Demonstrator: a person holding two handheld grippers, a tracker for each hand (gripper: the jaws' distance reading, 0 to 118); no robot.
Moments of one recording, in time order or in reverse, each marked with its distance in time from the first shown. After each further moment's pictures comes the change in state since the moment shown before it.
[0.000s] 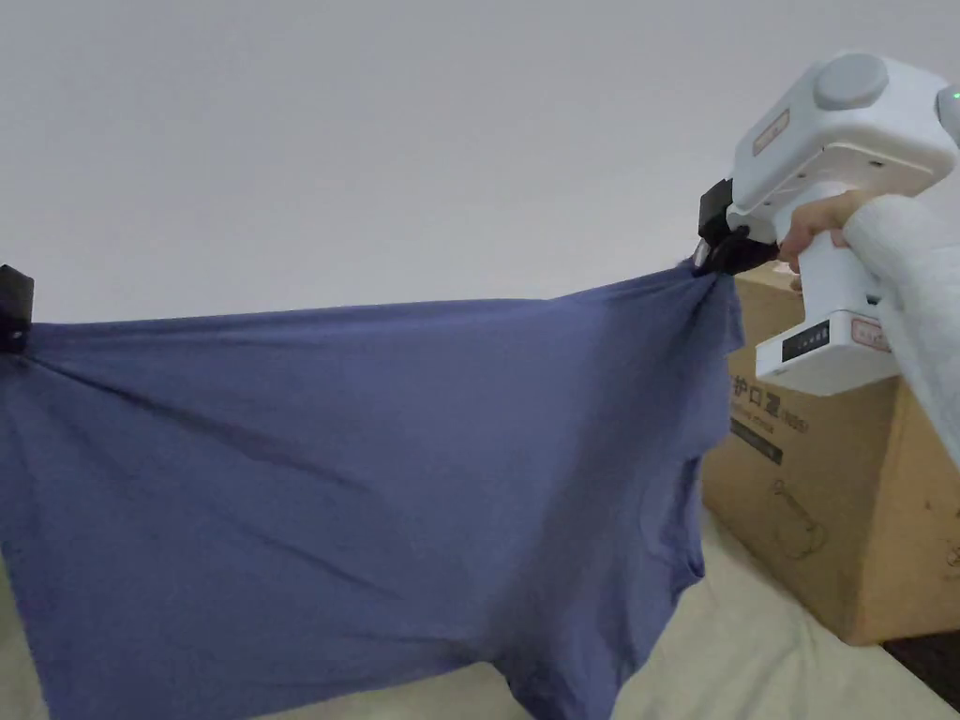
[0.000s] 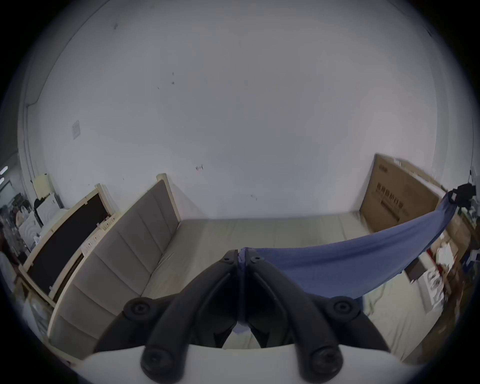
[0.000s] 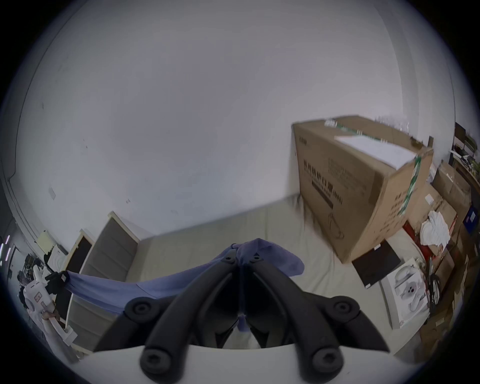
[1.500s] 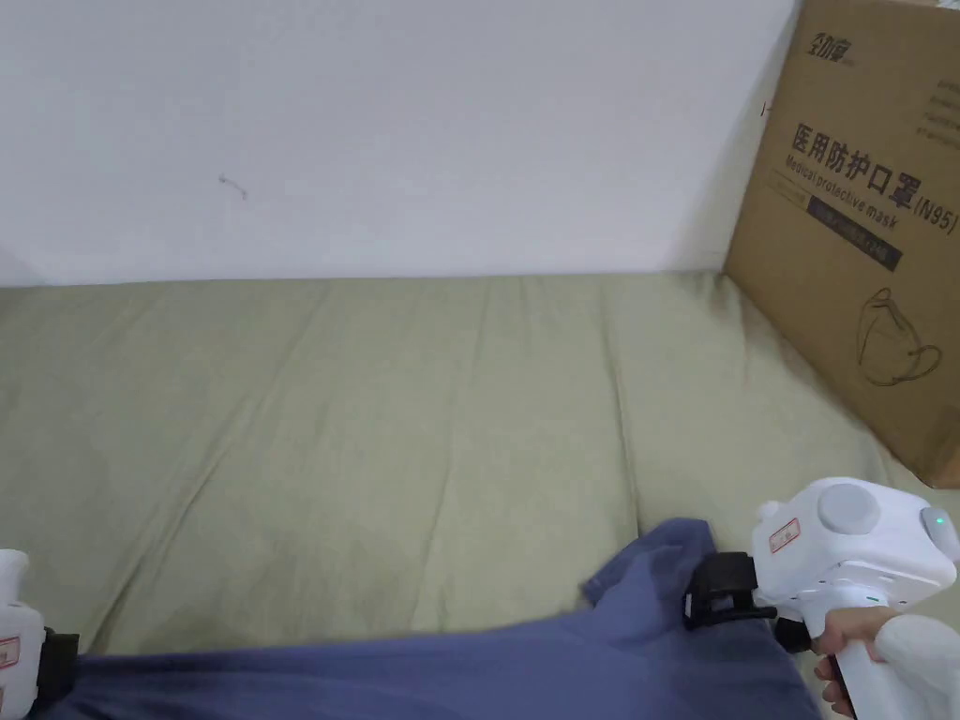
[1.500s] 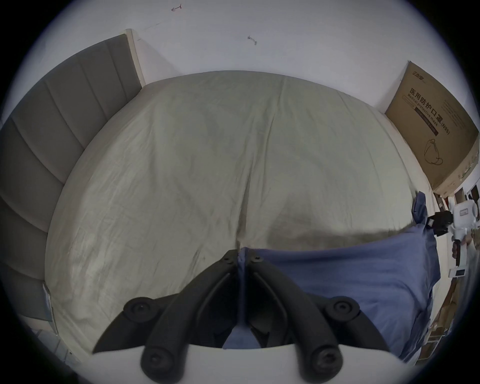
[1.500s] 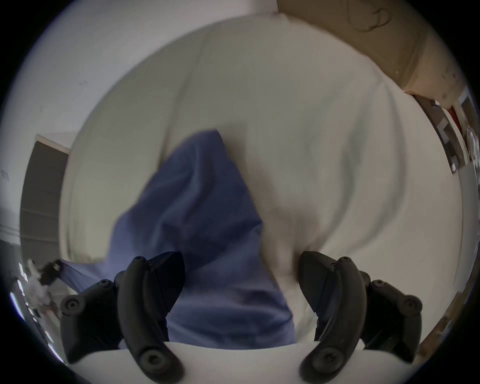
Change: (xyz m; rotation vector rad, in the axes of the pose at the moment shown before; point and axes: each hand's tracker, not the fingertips) left arm 0.033 -0.385 -0.226 -0.584 -0.056 0.035; right arm 0.168 -0.400 -0.340 -0.785 -0.164 -0.013
